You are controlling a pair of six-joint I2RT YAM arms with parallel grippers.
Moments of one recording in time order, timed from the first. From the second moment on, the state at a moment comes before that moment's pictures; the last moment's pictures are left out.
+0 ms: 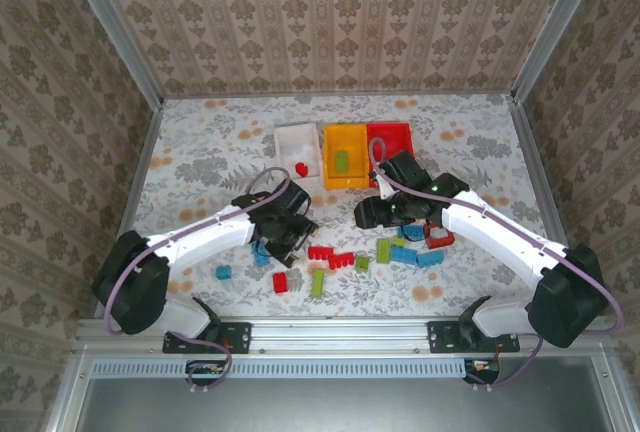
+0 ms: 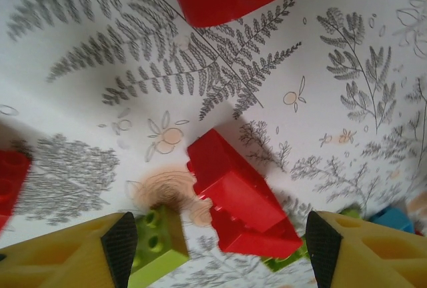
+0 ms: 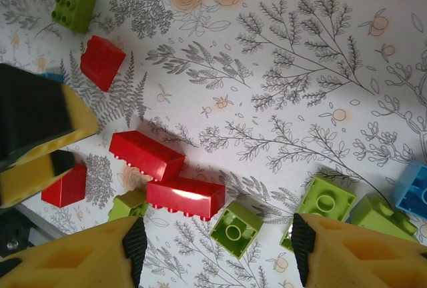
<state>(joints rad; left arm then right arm) -0.81 1.44 0.88 -0.65 0.19 -1.68 0.59 1.34 1.05 -0.76 -0.21 0.44</state>
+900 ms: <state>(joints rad) -0.72 1.61 1.26 -0.71 0.04 -1.53 0.59 1.27 1.03 -0.69 -0.24 0.42</state>
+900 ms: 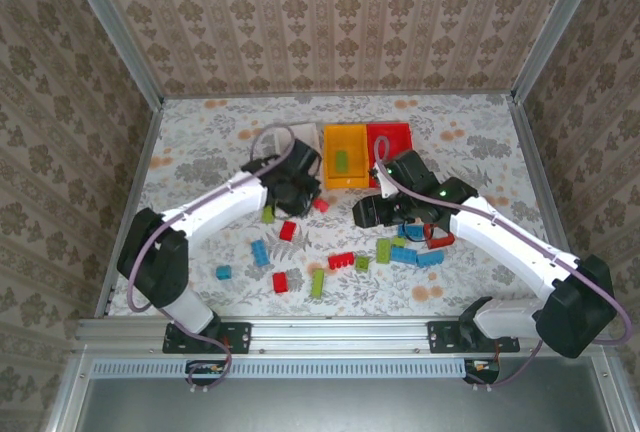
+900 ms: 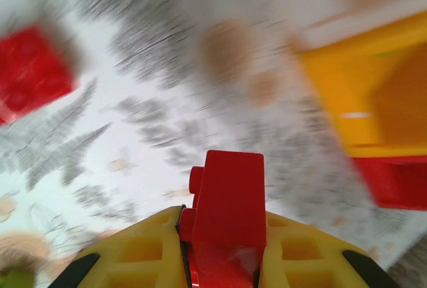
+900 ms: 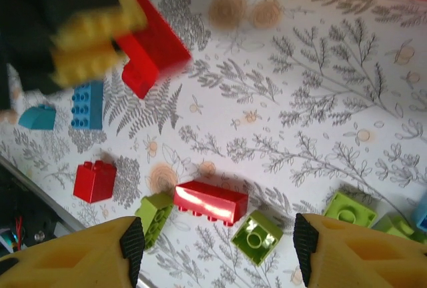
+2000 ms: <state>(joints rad) -0.50 2.13 1.82 -0.84 0.04 -0.72 0.57 1.39 1.11 -0.40 -0.15 0.42</state>
